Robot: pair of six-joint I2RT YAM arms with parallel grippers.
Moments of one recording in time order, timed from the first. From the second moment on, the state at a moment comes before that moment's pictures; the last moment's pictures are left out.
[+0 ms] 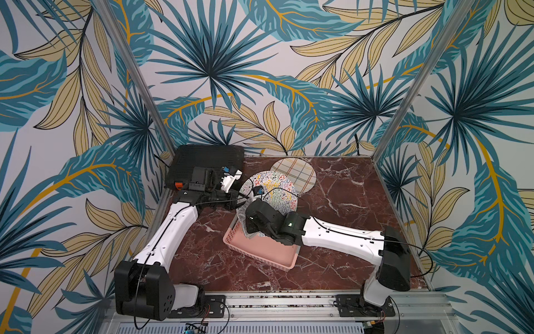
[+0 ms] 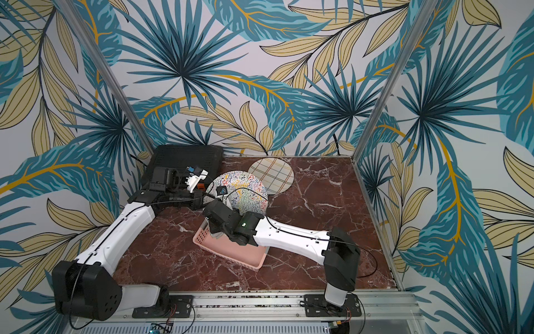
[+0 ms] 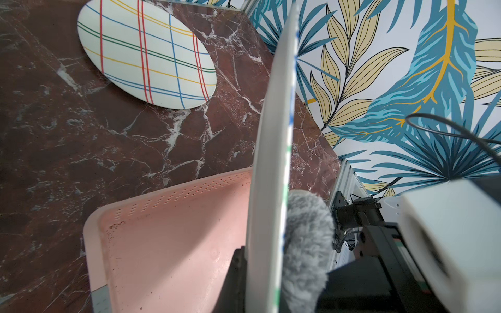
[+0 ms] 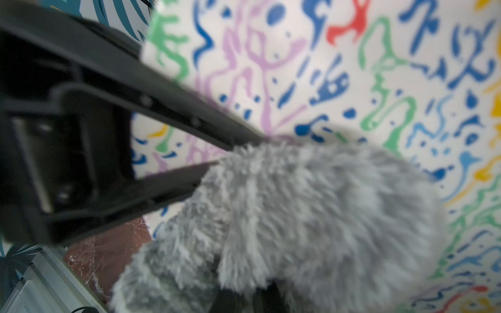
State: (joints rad) left arm -0.13 1.33 1.12 -0.61 0.92 -0.02; right arm 1.10 1.71 1.41 -0.44 0.40 0.72
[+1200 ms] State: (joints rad) left arm -0.13 1.30 1.12 -0.54 0.92 -0.08; right arm 1.13 1.71 1.40 -0.43 0.45 0.69
